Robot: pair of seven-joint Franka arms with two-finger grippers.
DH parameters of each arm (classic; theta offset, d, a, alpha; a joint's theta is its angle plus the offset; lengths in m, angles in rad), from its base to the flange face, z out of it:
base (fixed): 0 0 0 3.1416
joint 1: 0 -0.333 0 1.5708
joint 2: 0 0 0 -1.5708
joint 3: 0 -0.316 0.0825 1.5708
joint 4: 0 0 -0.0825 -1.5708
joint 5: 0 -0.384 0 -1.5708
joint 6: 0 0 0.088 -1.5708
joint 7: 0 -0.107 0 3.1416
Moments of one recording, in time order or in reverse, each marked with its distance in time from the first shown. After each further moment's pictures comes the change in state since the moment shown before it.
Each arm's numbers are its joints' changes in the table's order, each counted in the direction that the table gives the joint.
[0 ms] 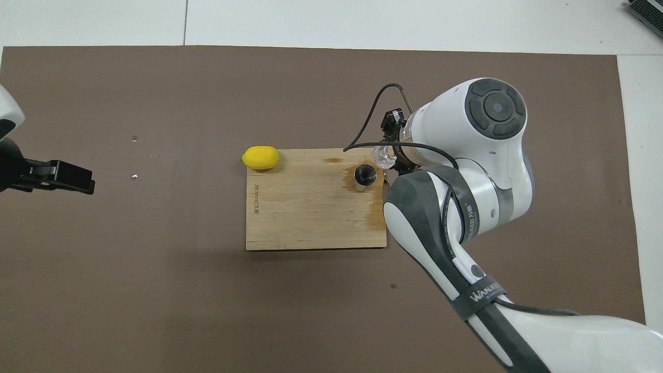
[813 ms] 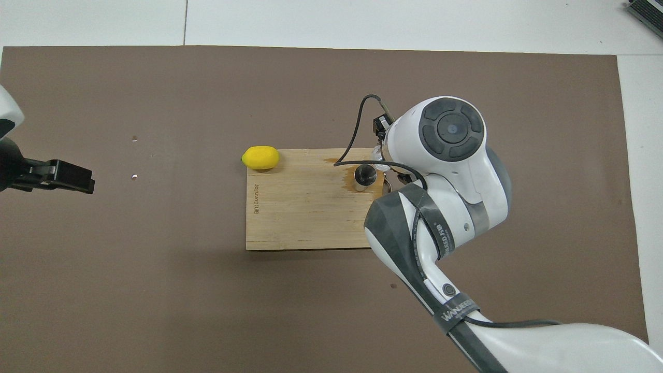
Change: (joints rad) left arm -0.001 0.000 0.000 0.000 0.000 0.006 0.000; right arm -0.058 0.005 -0.001 0.015 0.204 0.014 0.000
